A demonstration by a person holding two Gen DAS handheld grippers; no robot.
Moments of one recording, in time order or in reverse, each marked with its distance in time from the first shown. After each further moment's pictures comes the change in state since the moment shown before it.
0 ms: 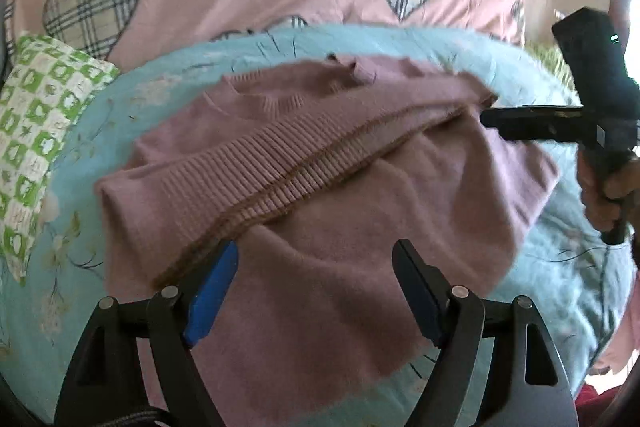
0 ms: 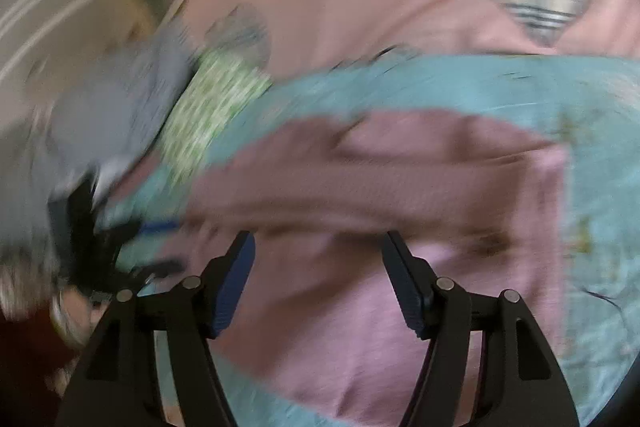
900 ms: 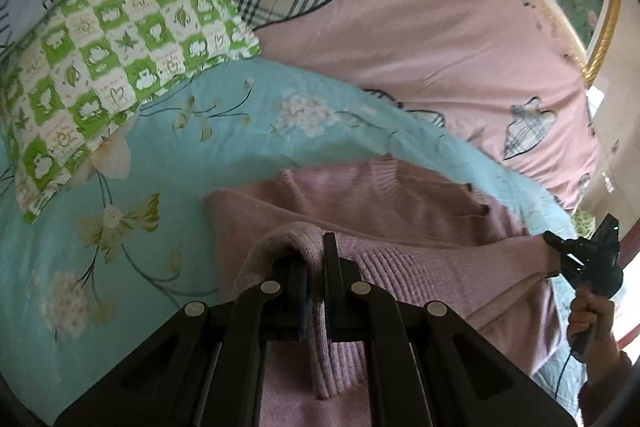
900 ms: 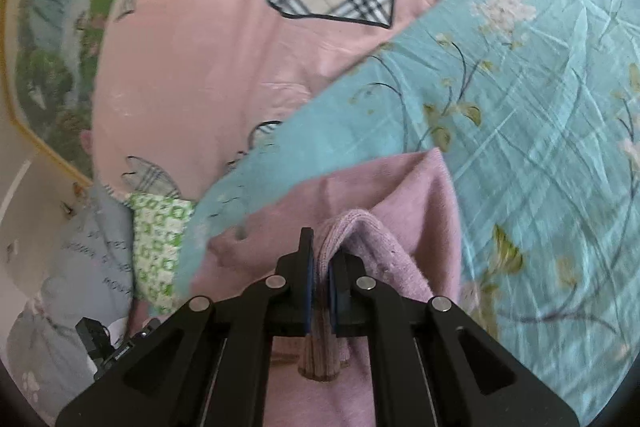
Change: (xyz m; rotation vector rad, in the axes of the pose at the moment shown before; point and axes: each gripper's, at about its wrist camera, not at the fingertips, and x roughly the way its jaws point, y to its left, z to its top) left arm -0.009 0.150 0.015 -0.530 -0.172 0.035; right arm -0.027 -0.137 0.022 0.598 -0.271 -0.123
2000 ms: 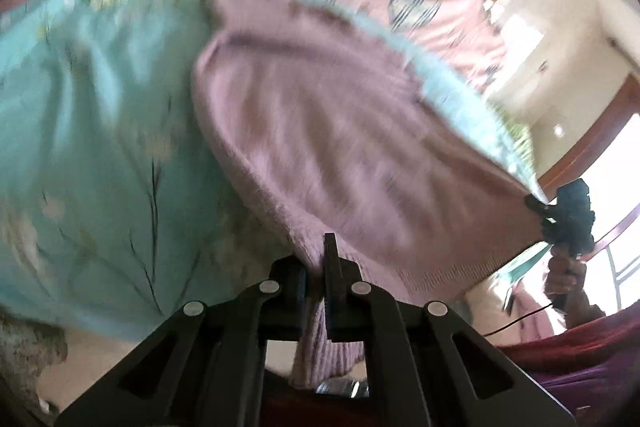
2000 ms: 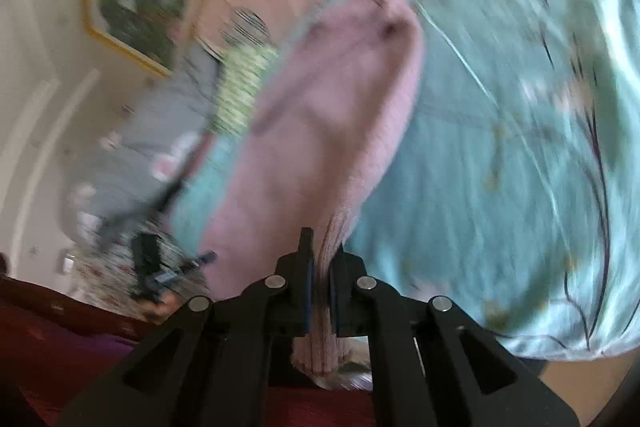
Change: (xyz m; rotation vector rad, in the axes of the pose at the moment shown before) left arm -0.260 -0.038 -0.286 0.070 0.149 -0.212; right arm -0.261 -0.035 -0.266 -0.128 0.184 0.291
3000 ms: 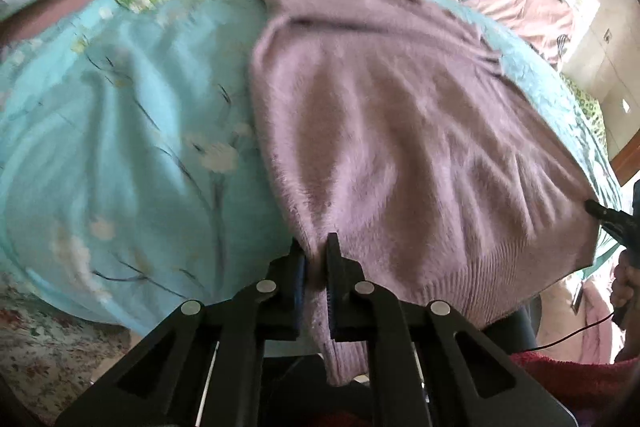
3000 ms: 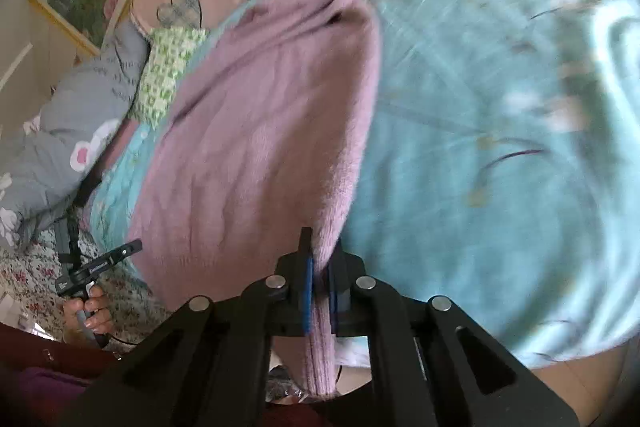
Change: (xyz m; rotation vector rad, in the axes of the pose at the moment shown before) left arm 0.034 0.010 0.014 0.032 0.095 0.318; right arm 0.018 0.000 -0.010 -0.037 0.028 -0.413
